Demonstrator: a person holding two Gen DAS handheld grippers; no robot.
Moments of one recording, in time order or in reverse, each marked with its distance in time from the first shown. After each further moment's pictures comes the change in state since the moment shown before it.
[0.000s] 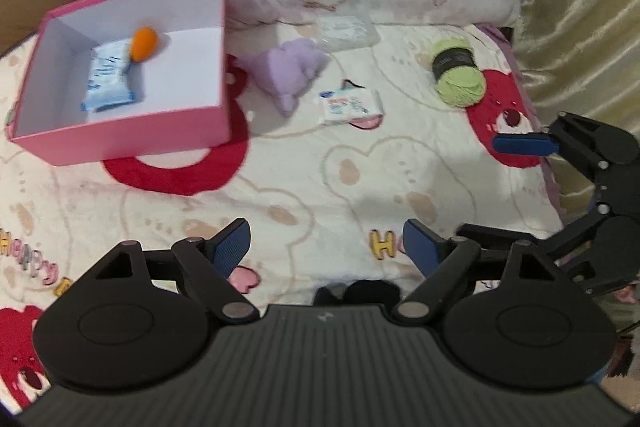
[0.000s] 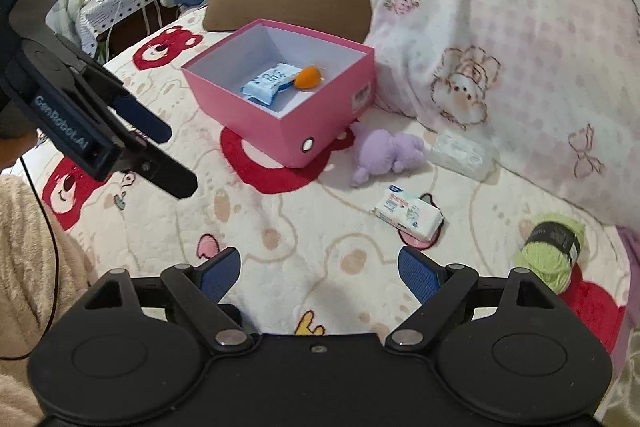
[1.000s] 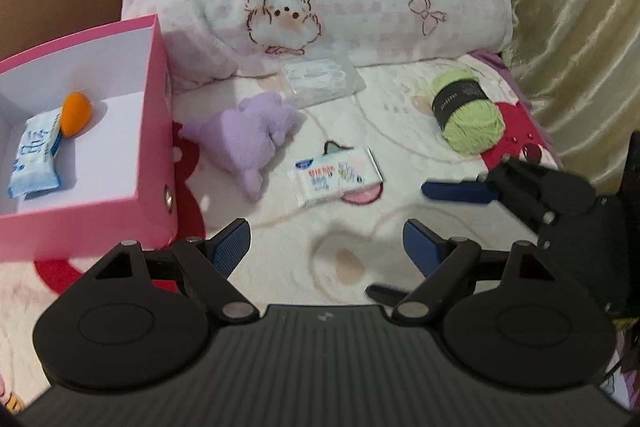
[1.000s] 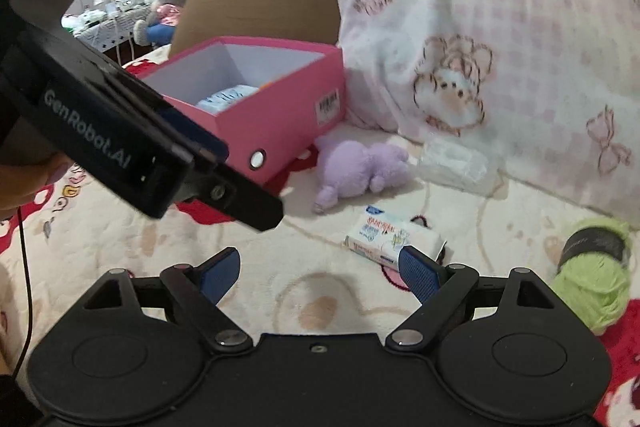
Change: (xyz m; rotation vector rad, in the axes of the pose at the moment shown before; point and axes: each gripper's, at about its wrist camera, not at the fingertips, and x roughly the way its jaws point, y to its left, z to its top) left arm 0.114 -0.003 0.028 0.111 -0.241 -0.041; right arm 0.110 -0.033 -0.033 0.021 -0.194 -0.050
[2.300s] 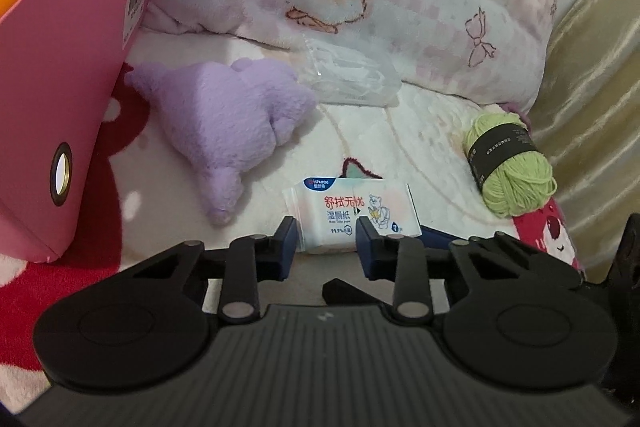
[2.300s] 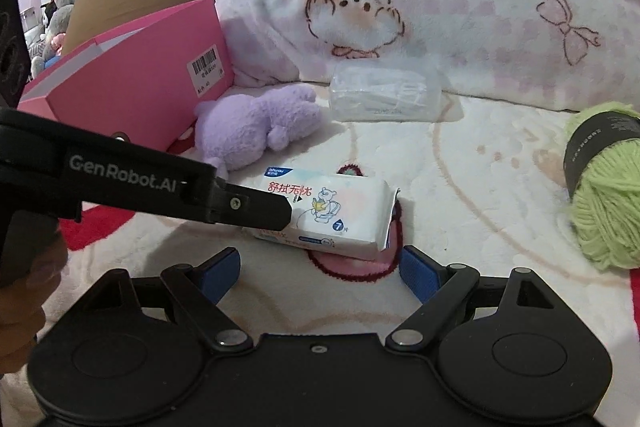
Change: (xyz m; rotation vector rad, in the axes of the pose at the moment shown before) left arm 0.122 0.048 -0.026 -0.217 -0.129 -0.154; right arm 0.075 -0.035 -0.024 0.218 -0.007 -0.200
